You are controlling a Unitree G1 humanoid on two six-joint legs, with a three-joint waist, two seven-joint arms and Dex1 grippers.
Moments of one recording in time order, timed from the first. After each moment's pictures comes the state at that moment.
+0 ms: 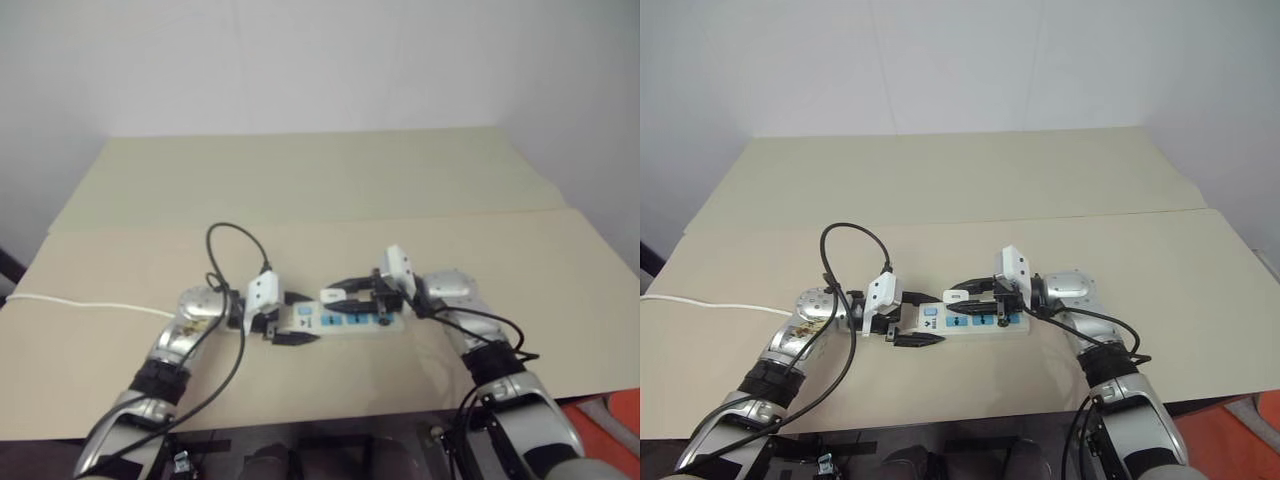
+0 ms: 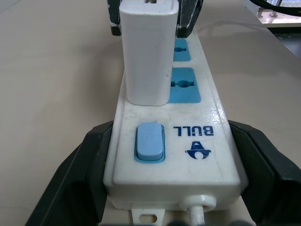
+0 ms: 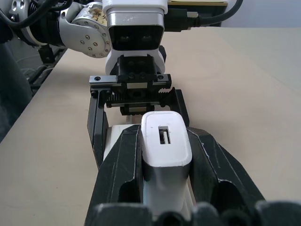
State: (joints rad) left arm -0.50 0.47 -0.23 0.35 -0.21 -0.04 -1.29; right arm -0.63 -0.39 0.21 0.43 0.32 -0.08 1.33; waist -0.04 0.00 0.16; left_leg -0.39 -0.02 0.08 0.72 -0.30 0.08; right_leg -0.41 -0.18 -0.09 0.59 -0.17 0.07
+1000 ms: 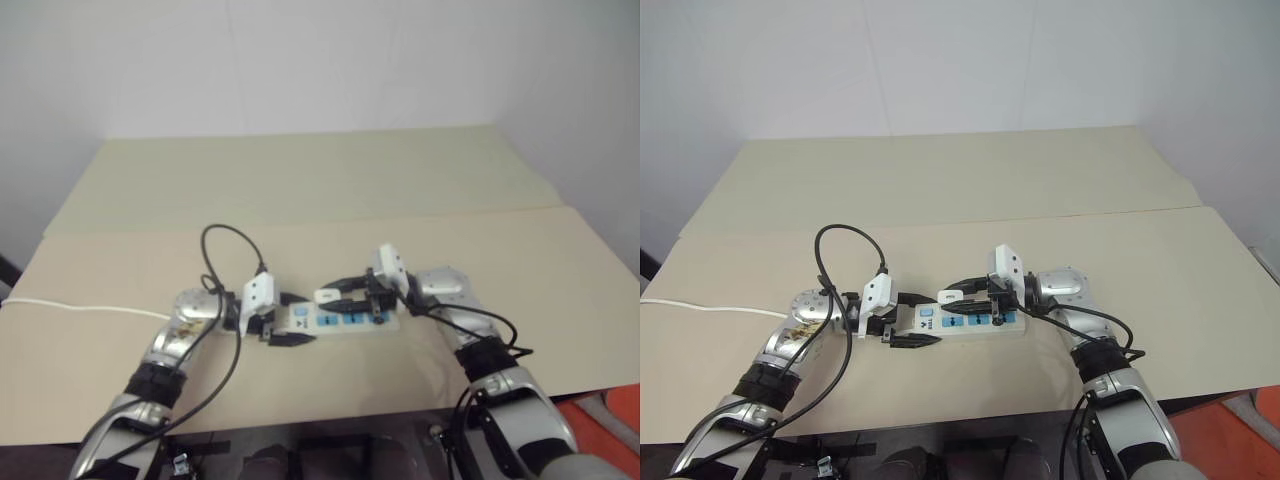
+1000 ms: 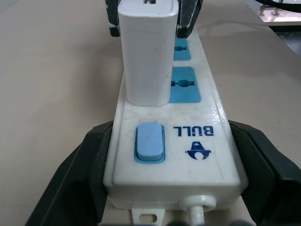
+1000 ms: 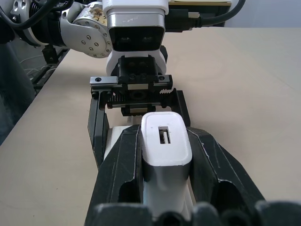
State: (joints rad) left arm -0.48 0.49 -0.21 0.33 -0.22 -0.04 -1.28; right arm -0.66 -0.36 0.23 0.45 0.29 -0.08 1.34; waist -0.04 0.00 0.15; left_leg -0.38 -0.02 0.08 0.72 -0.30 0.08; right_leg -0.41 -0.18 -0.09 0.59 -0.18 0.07
